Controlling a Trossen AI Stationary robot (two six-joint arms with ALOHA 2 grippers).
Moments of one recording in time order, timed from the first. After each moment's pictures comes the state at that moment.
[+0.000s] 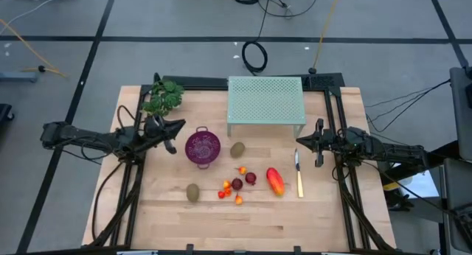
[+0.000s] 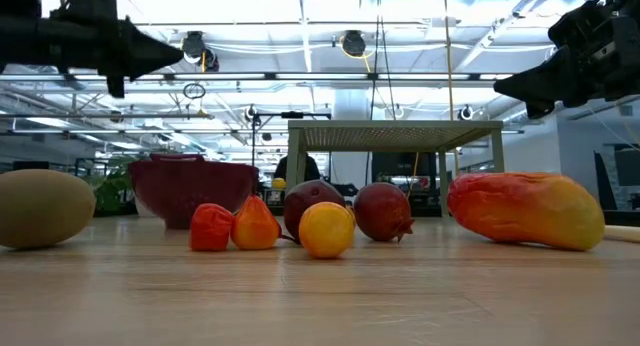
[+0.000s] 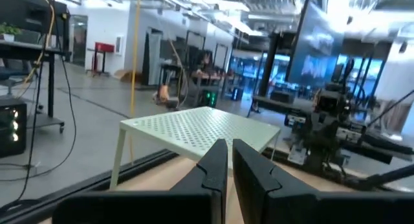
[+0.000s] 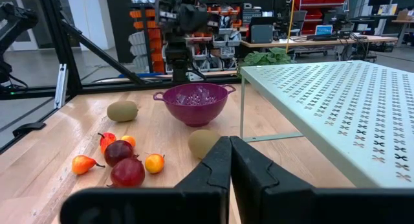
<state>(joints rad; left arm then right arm) -0.09 0.46 0.10 0.54 -0.56 -0.08 -0.10 0.01 0.06 -0.10 0.00 0.04</state>
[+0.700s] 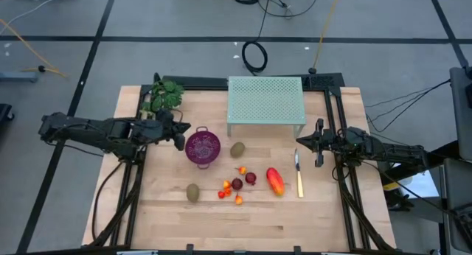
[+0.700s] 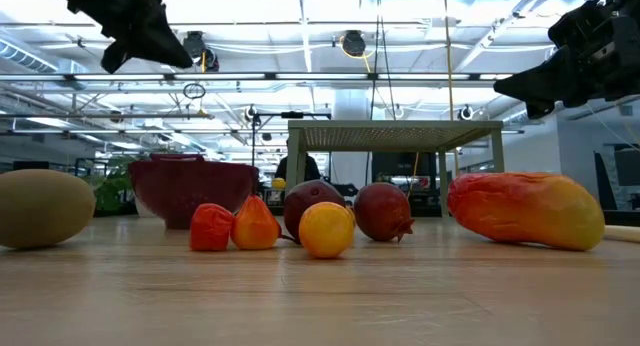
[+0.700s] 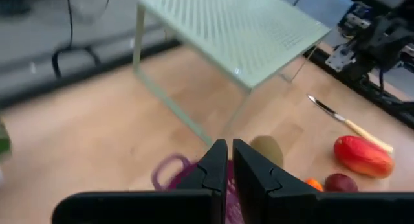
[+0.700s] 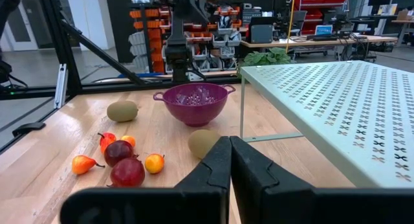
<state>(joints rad) -0.09 0.80 0.71 -0.49 -0.53 -0.71 -0.10 0.01 0.06 -0.10 0.00 0.04</state>
